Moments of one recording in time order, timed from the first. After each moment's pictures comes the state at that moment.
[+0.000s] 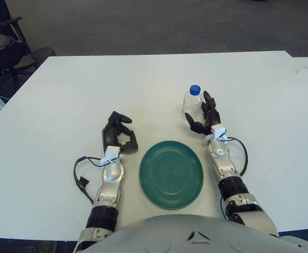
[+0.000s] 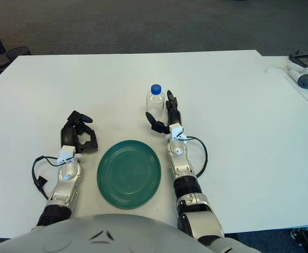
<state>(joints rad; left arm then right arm) 0.09 -0.06 0.01 0.30 0.19 -0.48 0.36 -0.26 0.05 0.01 0.59 -0.11 -0.39 -0.17</state>
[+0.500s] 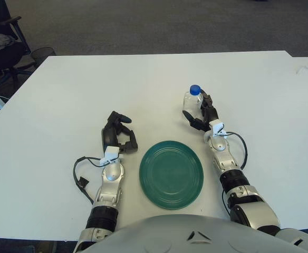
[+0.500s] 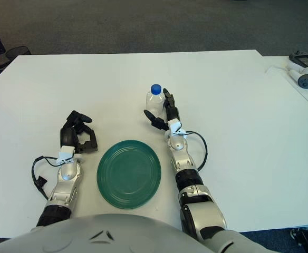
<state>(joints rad) 0.09 -0.06 0.01 0.30 0.19 -0.48 0.36 -0.31 0.01 0.04 0.66 -0.12 -0.40 -0.15</state>
